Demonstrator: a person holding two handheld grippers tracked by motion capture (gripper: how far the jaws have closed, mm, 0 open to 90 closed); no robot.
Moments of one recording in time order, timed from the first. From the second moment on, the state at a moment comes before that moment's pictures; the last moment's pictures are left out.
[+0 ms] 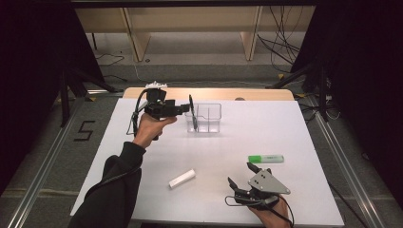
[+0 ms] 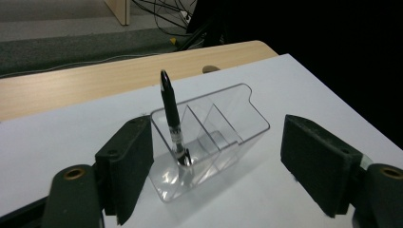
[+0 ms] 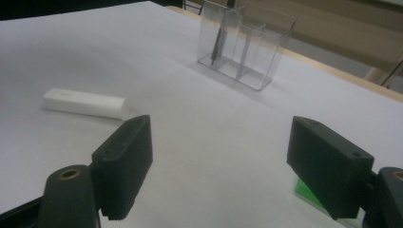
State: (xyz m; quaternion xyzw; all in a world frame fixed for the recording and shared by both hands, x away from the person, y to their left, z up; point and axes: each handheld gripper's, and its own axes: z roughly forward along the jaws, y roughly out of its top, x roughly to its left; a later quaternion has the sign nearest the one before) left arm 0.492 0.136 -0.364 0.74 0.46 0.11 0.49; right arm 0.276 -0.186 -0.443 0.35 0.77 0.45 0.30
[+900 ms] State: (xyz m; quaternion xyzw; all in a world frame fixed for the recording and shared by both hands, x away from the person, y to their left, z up) left arm 0.413 0.153 -0.419 0.77 0.40 0.09 0.50; right arm 0.347 -0.247 -0.398 0.38 0.79 0.43 0.20
